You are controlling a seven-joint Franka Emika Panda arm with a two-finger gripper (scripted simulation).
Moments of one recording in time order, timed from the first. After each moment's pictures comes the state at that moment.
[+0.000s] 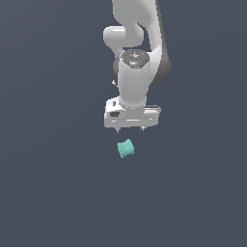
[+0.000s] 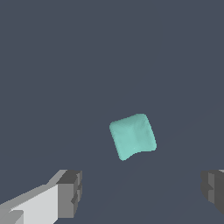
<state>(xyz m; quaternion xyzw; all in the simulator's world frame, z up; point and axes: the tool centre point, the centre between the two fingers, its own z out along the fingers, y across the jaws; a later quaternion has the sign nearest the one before) 0.001 0.028 0.185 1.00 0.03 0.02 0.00</state>
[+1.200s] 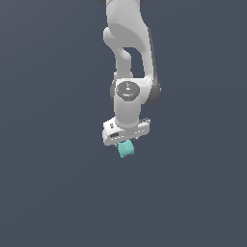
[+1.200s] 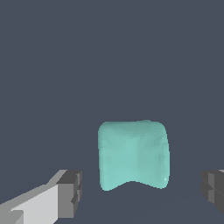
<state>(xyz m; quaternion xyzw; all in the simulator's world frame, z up) 0.007 0.013 0.102 0.99 0.16 0.00 0.00</state>
